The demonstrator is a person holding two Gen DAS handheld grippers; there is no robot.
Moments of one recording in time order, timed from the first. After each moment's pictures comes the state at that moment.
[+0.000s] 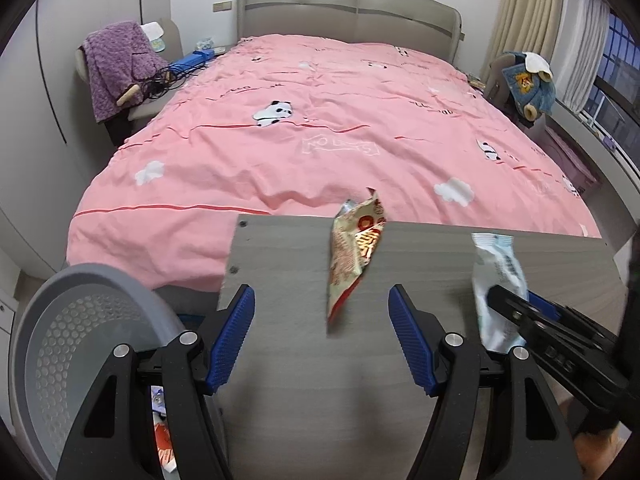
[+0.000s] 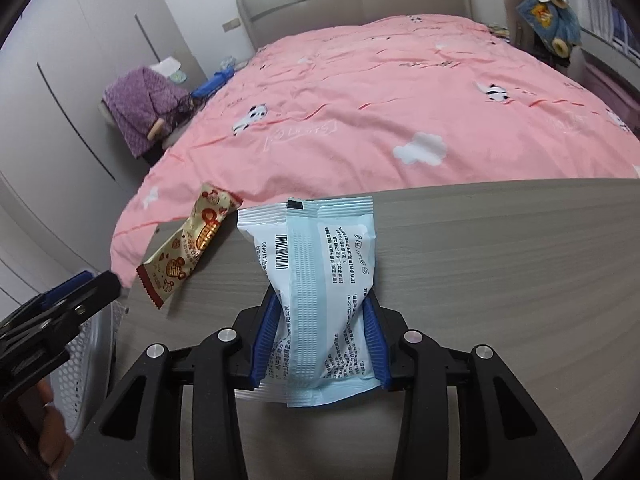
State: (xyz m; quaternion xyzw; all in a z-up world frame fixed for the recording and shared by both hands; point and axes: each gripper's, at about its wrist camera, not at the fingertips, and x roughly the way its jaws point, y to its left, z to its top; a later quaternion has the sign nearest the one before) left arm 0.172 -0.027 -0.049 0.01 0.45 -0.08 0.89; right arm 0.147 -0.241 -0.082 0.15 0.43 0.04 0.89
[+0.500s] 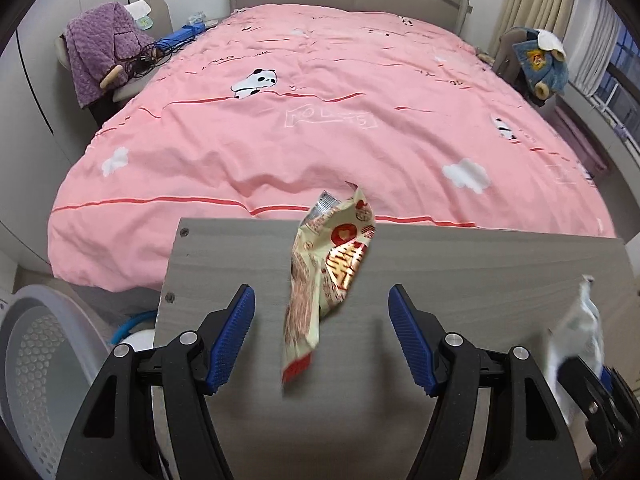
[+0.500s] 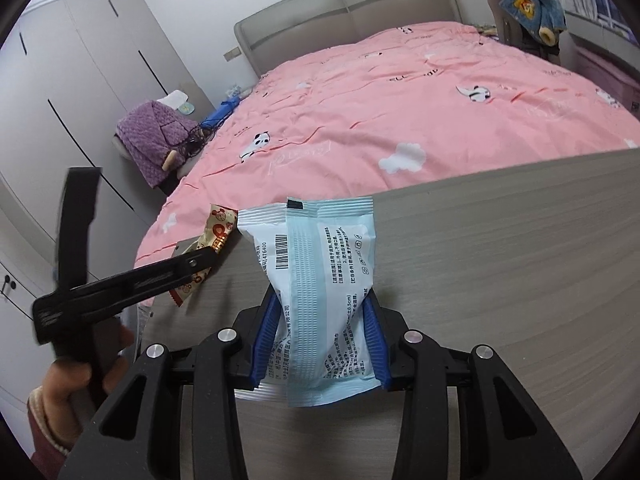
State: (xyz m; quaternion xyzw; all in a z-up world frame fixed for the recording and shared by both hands) left arm 0.230 -0.065 -0.085 0.01 0.49 -0.07 0.87; right arm 0.115 -0.271 -0.077 0.20 0.40 0.06 0.89
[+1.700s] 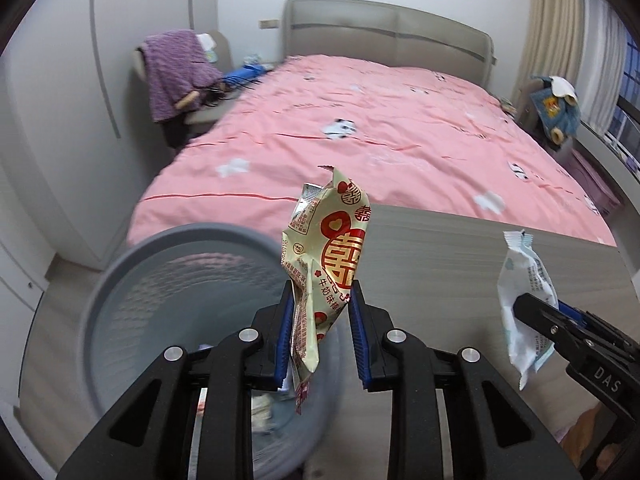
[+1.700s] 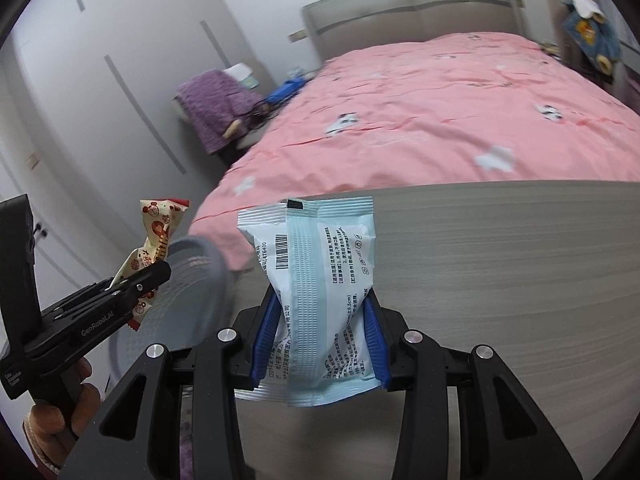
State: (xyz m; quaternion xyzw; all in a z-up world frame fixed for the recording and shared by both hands) left arm 0.077 0.065 -0.016 0.00 0.40 0.00 0.91; right arm 0.084 -0.151 -0.041 0.14 0.39 0.18 0.89
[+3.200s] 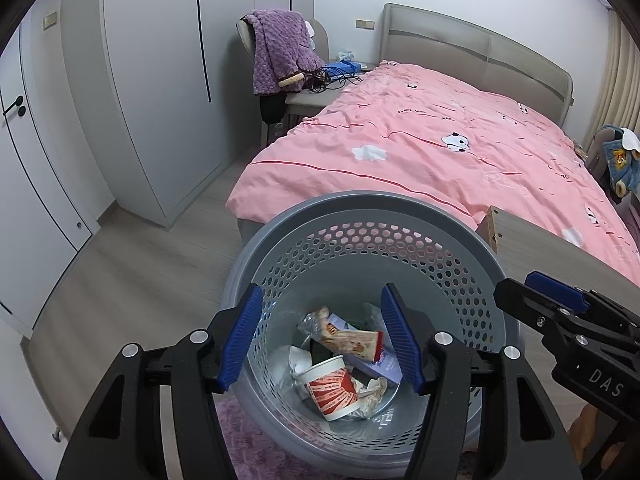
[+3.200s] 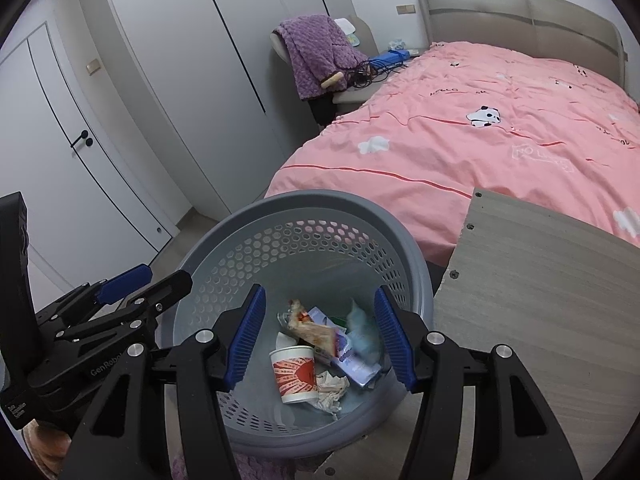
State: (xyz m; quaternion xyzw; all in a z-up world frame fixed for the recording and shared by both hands) left arm 0.040 0.206 -0.030 -0.06 0.40 0.13 0.91; right arm 0.095 0.023 -0.037 0.04 0.41 0.29 0.86
